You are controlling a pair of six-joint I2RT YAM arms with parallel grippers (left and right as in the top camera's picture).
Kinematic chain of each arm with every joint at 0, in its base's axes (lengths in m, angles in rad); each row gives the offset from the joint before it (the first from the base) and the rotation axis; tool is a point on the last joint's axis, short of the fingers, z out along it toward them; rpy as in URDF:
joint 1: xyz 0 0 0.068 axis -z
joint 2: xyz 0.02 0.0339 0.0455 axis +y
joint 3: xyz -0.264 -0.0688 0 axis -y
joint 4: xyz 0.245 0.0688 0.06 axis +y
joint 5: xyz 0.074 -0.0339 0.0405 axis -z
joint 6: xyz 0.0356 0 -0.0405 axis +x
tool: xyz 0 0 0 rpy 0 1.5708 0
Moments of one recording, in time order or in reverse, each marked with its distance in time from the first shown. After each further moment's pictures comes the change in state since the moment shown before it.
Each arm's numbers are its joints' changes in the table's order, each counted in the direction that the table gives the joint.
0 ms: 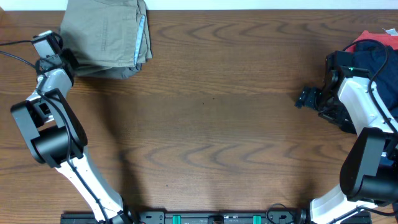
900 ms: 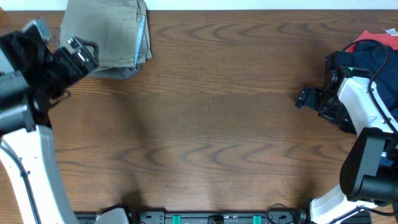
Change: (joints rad) left arm 0.057 -0.926 -0.003 0.973 0.659 -0.279; right arm 0.000 0.000 0.000 0.000 0.000 0.000
